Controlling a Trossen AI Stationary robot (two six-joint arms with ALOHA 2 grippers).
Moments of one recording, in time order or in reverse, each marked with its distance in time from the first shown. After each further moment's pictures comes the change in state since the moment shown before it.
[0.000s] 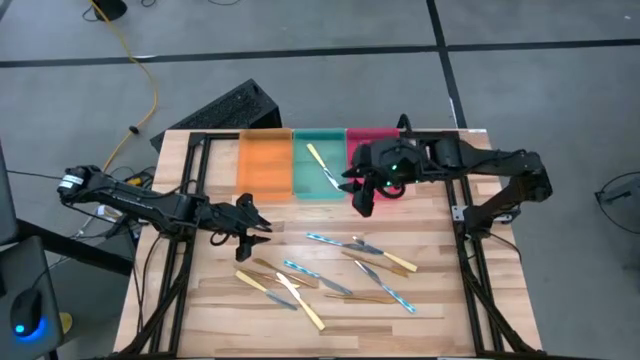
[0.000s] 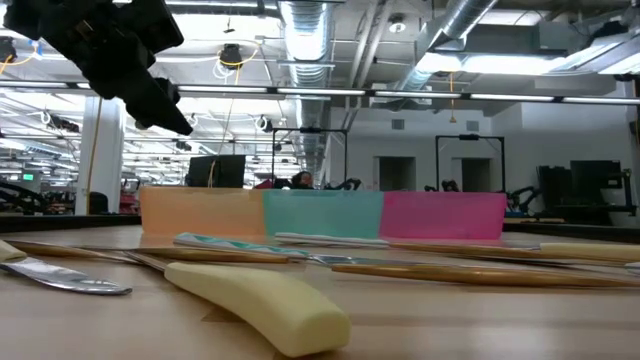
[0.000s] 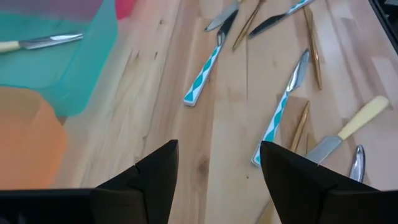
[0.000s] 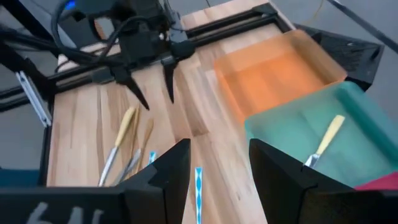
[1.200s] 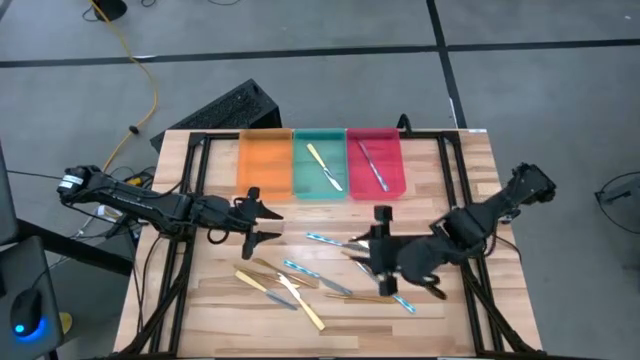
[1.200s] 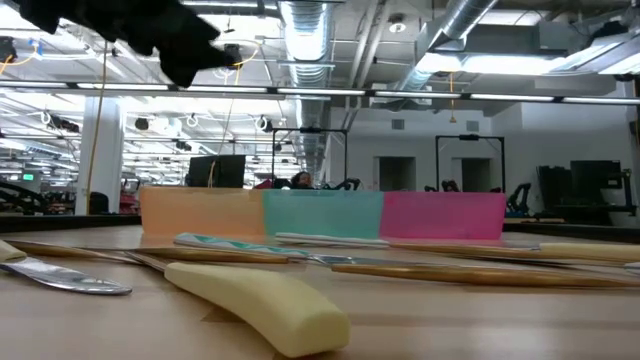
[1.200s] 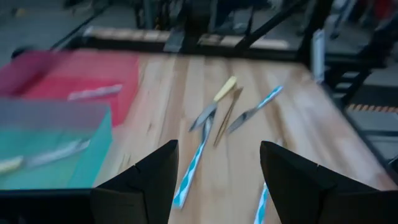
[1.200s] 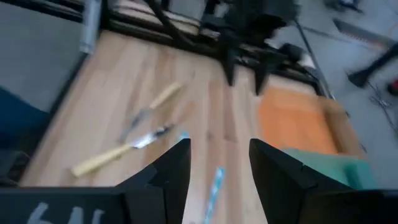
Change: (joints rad) left arm 0.001 0.000 -0.002 0.377 0.003 0.136; right arm 0.514 -0.011 -0.153 0.162 0.418 -0.234
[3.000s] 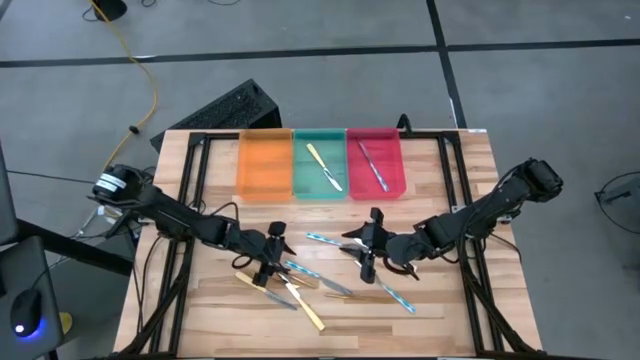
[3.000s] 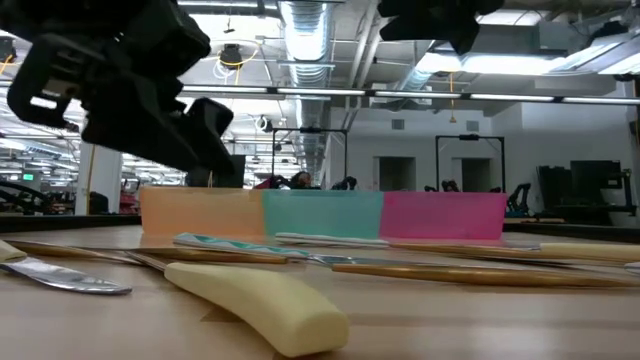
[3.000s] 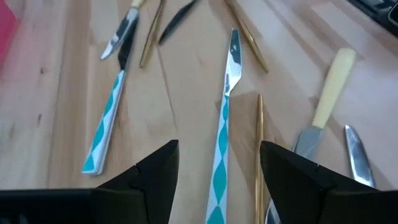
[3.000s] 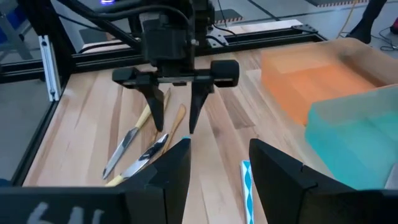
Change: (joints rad) left arm -0.117 0.517 0.000 0.201 0.086 0.169; right arm -0.091 -0.083 -0.649 0.740 -0.005 0.252
